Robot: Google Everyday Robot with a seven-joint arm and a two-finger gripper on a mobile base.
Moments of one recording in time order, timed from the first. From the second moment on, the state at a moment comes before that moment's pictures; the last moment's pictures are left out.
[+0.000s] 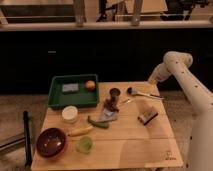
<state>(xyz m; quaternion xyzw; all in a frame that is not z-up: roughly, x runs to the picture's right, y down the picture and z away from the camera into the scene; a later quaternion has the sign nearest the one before) 0.305 -0.055 0.885 -0.16 -0.06 0.27 0.95</state>
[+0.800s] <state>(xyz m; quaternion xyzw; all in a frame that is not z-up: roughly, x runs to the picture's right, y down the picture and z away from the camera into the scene) 0.329 -0.010 0.928 -0.20 -0.04 0.26 0.95</state>
